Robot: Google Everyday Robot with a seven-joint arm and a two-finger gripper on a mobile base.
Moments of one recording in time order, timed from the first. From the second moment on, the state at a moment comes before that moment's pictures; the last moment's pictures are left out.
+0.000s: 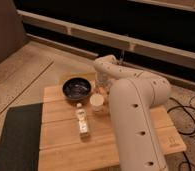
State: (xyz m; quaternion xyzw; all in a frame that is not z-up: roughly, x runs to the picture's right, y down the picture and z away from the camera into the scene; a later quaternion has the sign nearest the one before) arm 0.030 0.033 0.992 -0.27 0.18 0.62 0.71
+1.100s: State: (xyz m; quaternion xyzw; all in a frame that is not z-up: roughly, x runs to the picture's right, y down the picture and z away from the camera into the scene) arm 0.037 -0.017 0.987 -0.22 0.14 0.64 0.72
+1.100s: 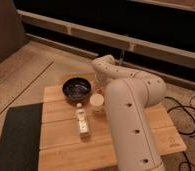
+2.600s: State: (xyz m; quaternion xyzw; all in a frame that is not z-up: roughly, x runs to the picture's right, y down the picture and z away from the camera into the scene) arm -0.128 -0.019 0.962 -0.27 0.06 0.50 0.82
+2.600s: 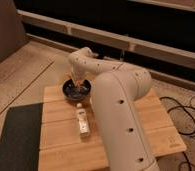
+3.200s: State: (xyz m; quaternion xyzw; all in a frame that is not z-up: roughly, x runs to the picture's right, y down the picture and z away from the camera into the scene) arm -0.131 -0.015 0.977 -0.29 0.08 0.51 0.81
